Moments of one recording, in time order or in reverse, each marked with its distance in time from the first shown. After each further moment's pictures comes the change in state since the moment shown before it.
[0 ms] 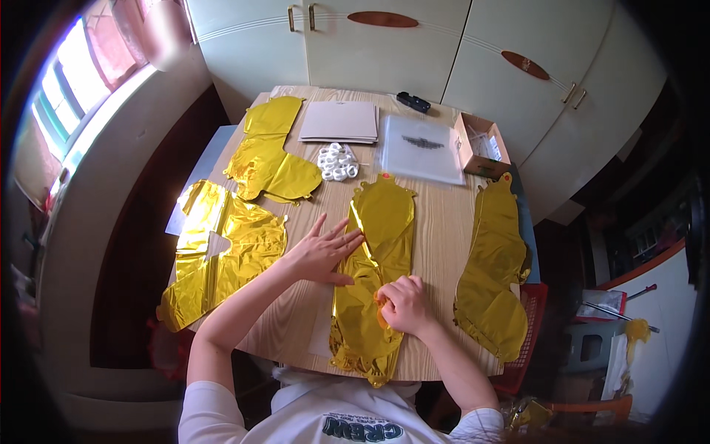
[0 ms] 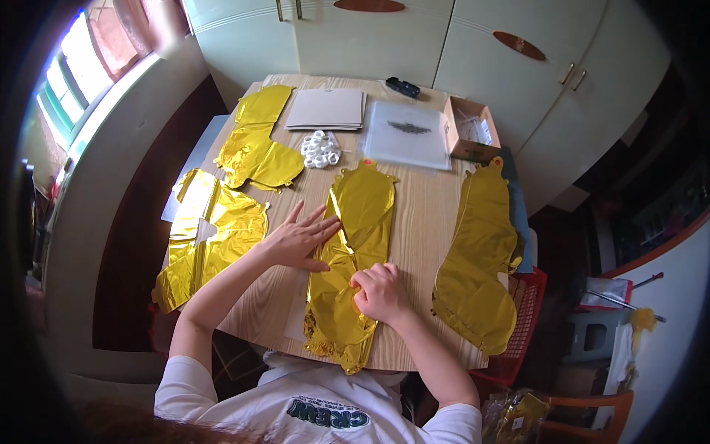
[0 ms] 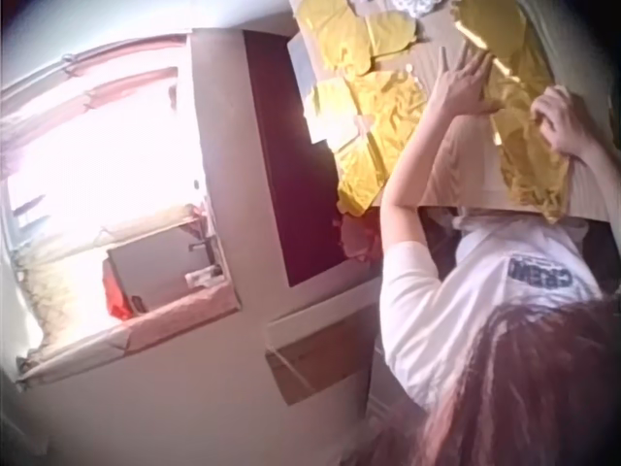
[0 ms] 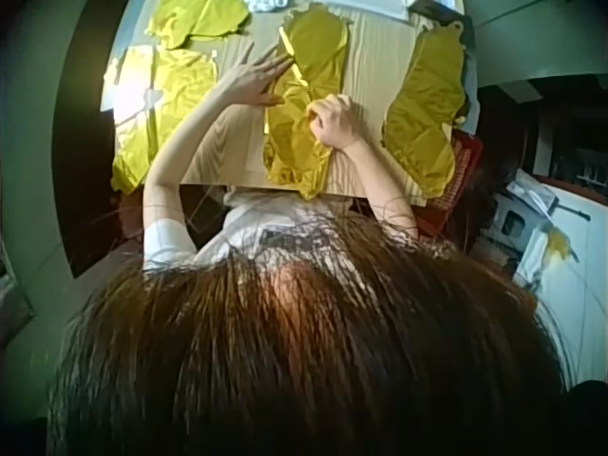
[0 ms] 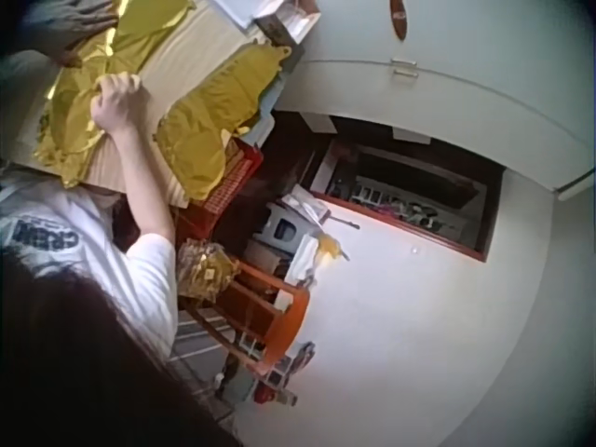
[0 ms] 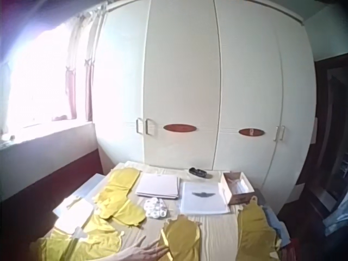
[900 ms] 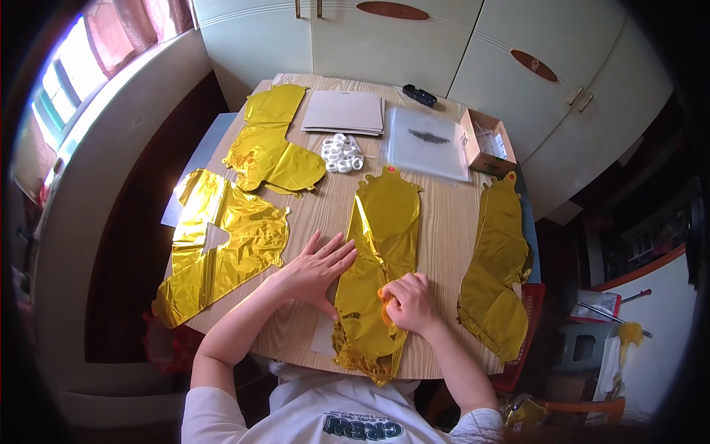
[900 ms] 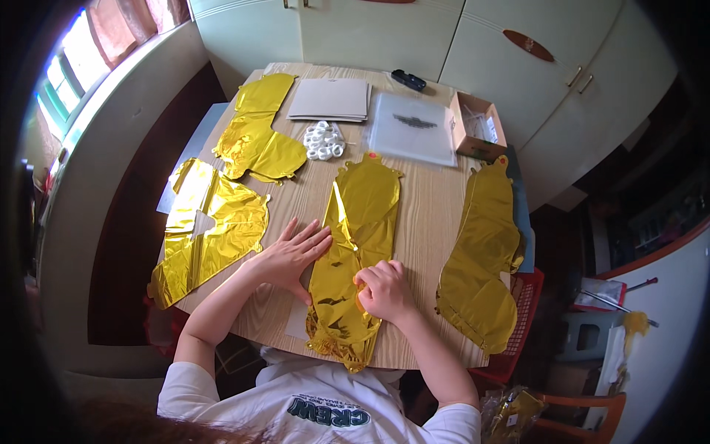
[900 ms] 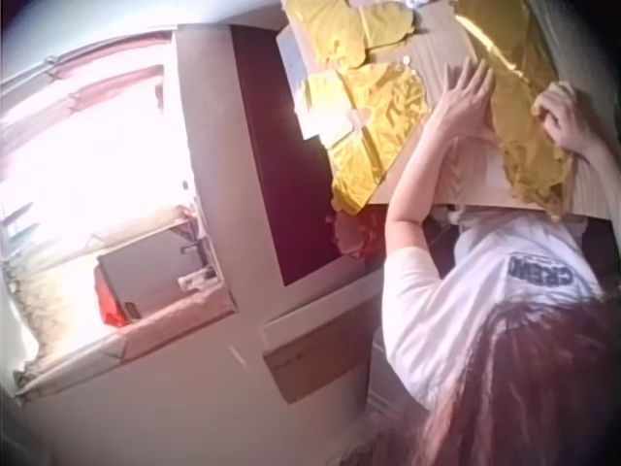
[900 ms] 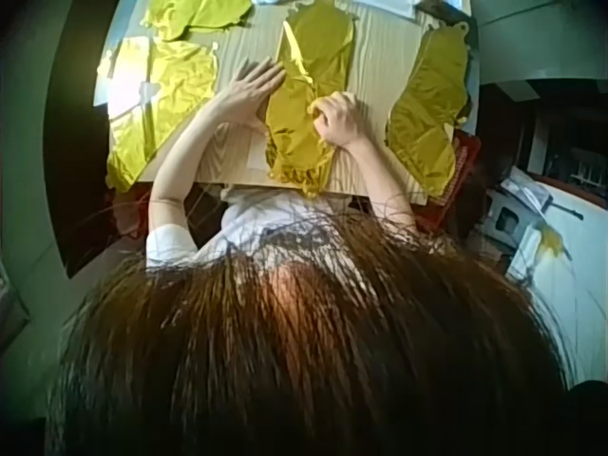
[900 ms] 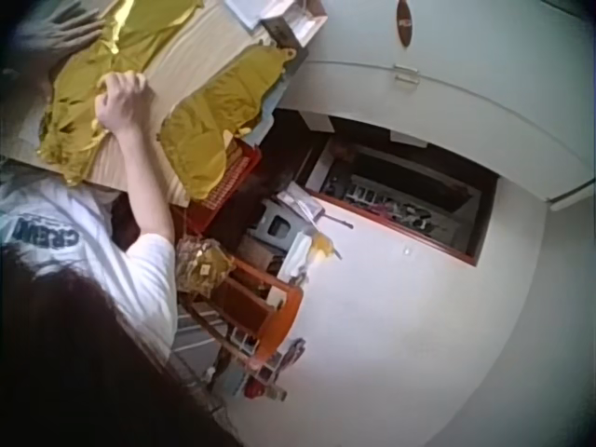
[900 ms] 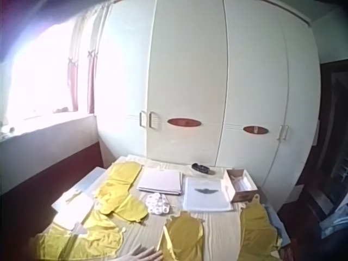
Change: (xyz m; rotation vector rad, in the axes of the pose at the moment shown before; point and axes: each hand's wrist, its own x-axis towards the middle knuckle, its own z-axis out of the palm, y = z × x) left_hand -0.044 0.021 -0.003 -0.110 0.003 0.050; right_hand 0.001 0.000 0.000 0.020 -0.016 0.014
